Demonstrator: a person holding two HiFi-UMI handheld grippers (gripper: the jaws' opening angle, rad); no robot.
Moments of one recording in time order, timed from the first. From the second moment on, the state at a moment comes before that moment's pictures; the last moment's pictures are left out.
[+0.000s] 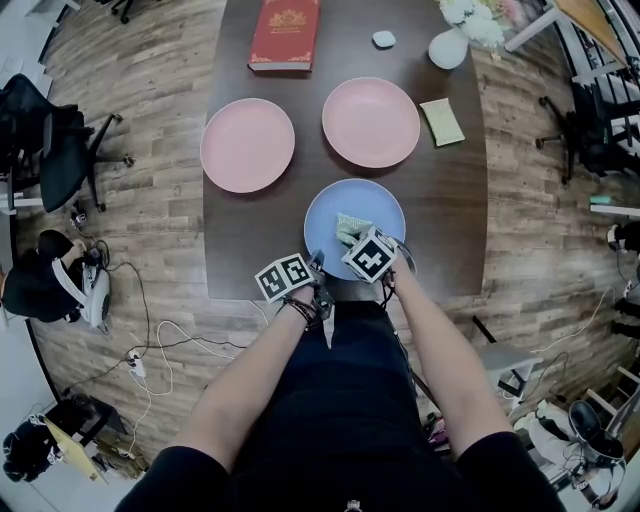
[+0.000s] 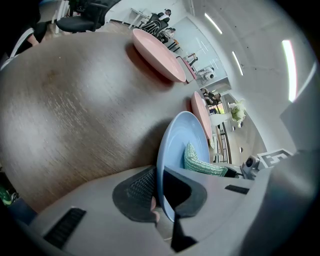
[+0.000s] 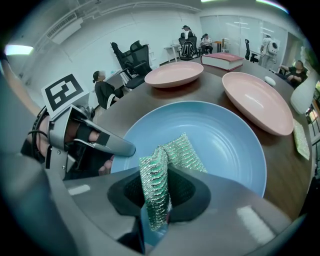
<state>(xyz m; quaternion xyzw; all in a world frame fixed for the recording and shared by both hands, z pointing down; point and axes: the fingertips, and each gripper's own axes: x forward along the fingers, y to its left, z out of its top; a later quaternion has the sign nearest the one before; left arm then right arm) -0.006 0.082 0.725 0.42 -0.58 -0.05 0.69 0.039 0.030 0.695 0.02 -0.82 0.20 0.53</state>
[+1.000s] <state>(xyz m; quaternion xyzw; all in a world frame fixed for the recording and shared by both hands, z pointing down) -0.005 0.081 0.725 0.42 -0.58 -0.05 0.70 0.105 0.009 0.704 0.07 -0.77 0.16 0.61</state>
